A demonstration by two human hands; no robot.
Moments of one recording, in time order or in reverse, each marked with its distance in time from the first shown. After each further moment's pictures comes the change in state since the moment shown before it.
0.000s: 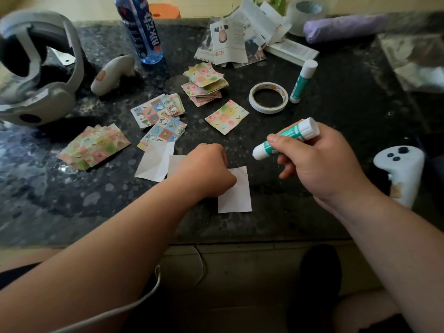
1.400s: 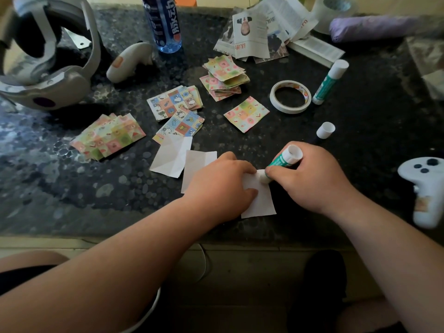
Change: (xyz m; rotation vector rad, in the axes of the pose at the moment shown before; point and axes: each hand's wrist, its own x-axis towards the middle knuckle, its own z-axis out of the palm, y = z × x) left_hand -0.013 -0.030 0.028 0.076 0.115 0.236; right_hand 0.008 0.012 0.030 -0.619 -0.177 -0.048
